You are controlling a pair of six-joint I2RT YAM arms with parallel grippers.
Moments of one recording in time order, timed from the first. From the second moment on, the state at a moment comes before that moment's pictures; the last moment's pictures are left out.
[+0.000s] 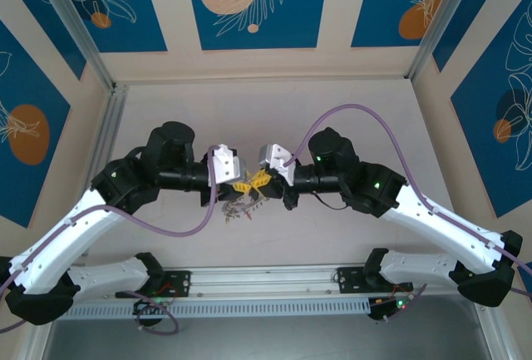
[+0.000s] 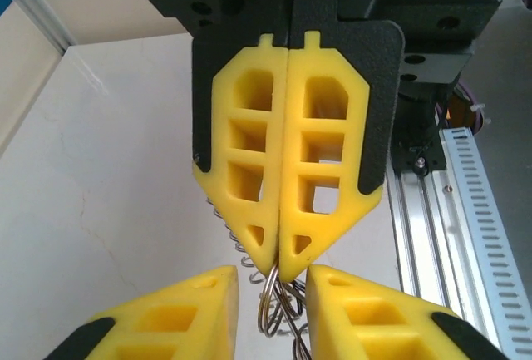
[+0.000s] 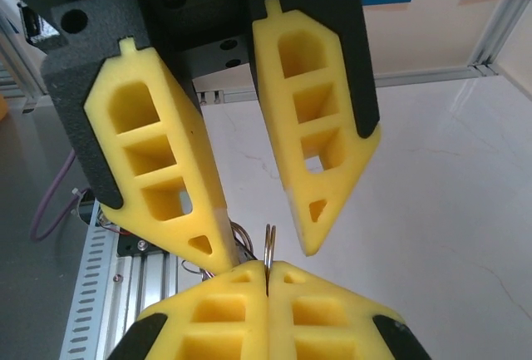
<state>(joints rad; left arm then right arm) -0.84 1.05 1.33 -0.86 0.47 0.50 0.98 1.06 1.18 -0.53 -0.39 -0.18</state>
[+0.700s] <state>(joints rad) -0.87 1.06 1.33 -0.86 0.49 0.52 1.01 1.00 1.14 -0.54 -0.37 -0.22</state>
